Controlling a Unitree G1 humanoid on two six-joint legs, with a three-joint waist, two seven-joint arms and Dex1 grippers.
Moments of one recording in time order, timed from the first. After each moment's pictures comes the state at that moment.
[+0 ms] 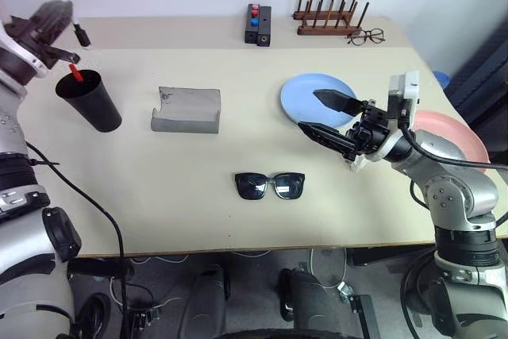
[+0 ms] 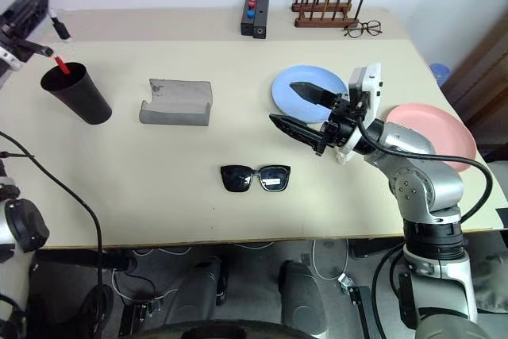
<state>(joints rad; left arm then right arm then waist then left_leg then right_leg) -0.90 0.82 0.46 0.58 -0.37 0.21 -0.75 -0.44 -0.54 -0.15 -0.25 0.78 0.54 0.88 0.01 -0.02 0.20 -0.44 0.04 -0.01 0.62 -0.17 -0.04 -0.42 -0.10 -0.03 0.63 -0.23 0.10</state>
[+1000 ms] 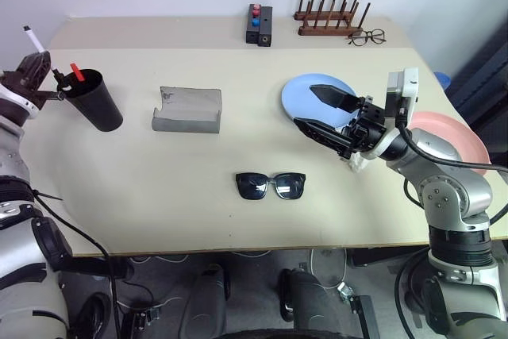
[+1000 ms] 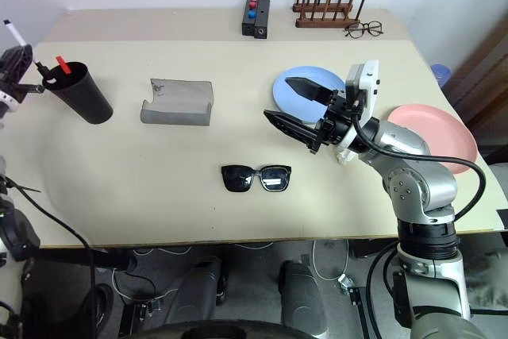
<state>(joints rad) -0.82 0.83 0.49 0.92 -0.38 -0.03 -0.74 -0.45 -0.53 -0.14 -0.26 0.76 0.52 0.86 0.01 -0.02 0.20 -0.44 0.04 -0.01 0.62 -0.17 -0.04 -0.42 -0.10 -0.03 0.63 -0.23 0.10</state>
